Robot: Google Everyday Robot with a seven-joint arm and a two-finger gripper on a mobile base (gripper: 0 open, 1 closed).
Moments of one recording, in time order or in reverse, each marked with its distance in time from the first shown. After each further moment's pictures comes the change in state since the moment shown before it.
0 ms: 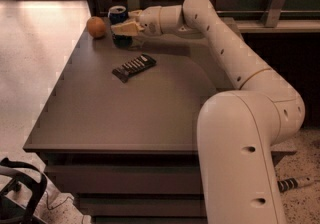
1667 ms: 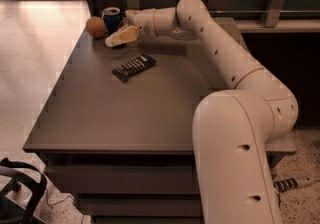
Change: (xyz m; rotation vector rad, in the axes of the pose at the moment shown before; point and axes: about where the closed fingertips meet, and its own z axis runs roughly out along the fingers) arm 0.001 0.008 0.017 -0.025 0.000 0.004
